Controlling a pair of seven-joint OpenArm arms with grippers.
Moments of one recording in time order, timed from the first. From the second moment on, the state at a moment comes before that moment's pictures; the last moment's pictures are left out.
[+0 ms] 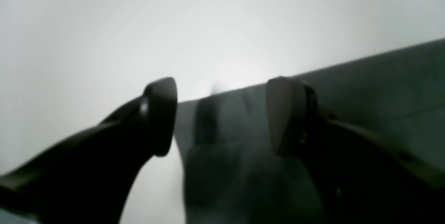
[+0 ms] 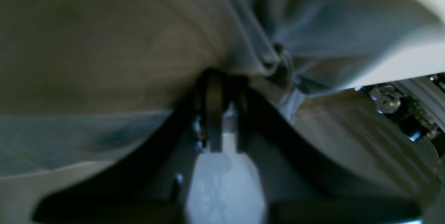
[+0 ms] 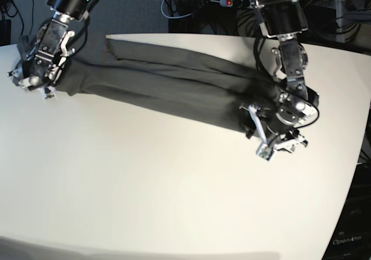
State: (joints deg) left arm -4.5 1.4 -16.4 87.1 21.7 -39.7 31.1; right arm -3.2 0.5 32.5 94.7 -26.9 40.8 -81.1
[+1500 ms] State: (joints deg) left arm 13.0 4.0 -21.7 111.4 10.7 -39.5 24.5; right arm -7.9 -5.0 43.1 109.3 -26.2 41.1 -62.6
